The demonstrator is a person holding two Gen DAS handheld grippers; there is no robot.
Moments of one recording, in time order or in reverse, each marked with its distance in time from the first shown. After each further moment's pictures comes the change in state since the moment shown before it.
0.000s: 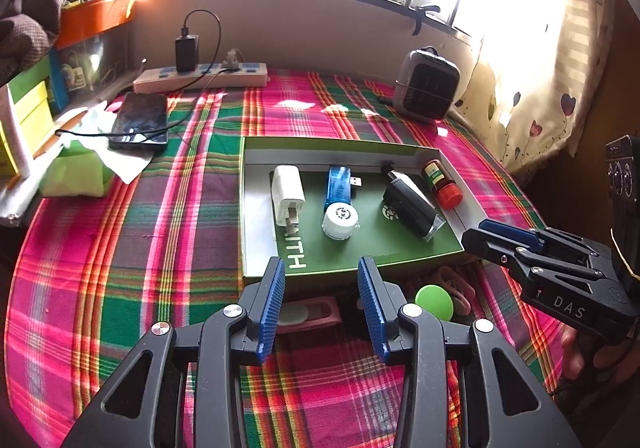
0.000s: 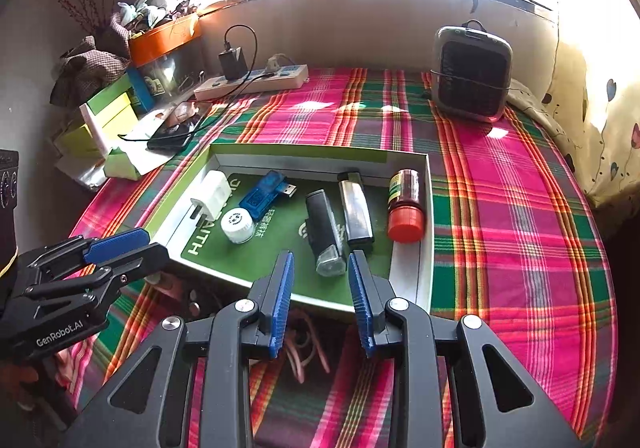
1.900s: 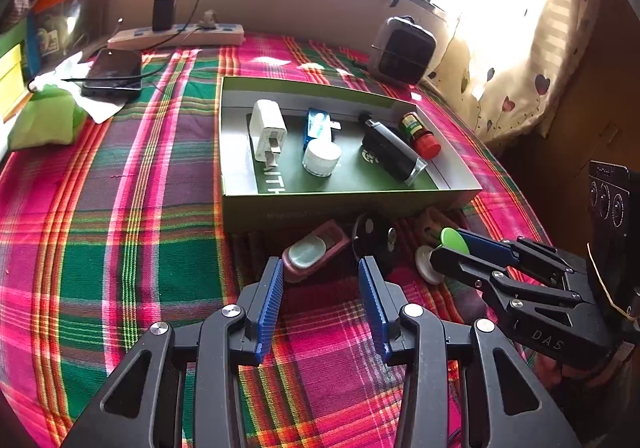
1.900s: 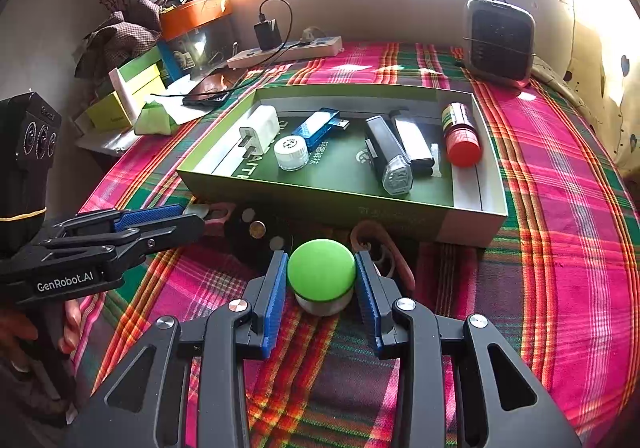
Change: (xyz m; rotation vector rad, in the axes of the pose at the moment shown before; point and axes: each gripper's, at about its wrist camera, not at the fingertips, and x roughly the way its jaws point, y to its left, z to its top) left arm 0.011 0.009 -0.036 0.016 0.093 -0.147; right arm 0.005 0.030 -0.054 -0.007 0.022 0.053
